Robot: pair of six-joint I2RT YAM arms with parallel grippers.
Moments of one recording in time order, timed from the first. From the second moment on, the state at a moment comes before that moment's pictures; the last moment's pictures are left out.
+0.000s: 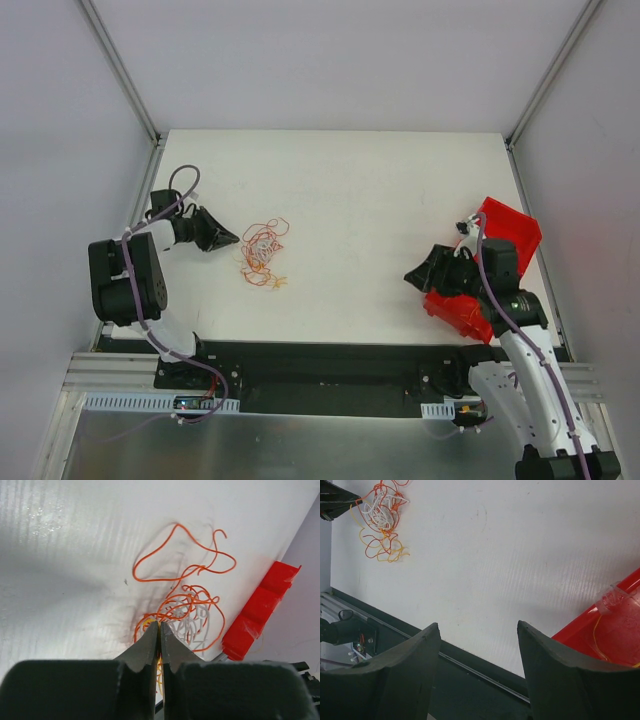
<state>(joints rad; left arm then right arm) 0.23 1.68 0.85 -0.23 0.75 -0.60 0.16 0.63 0.62 -0.68 -0.45 0.40</state>
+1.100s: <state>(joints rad) 0.03 1.34 2.28 -0.26 0.63 -0.91 0.65 0.92 0.76 -0.48 -0.19 0.46</state>
